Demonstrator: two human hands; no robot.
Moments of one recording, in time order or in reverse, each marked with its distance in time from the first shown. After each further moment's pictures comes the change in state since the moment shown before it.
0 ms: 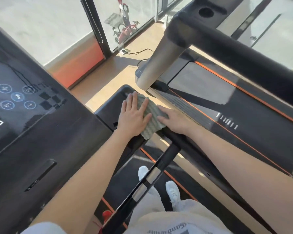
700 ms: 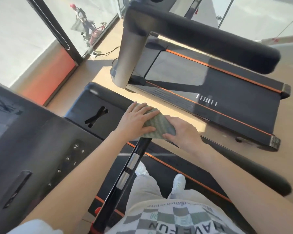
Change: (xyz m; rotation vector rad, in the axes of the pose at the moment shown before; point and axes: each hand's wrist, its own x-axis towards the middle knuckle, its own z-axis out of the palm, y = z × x) left_hand -0.022 0.086 0.019 0.036 -0.004 0.616; right_hand -0.152 0.077 0.024 -0.199 0.370 0.090
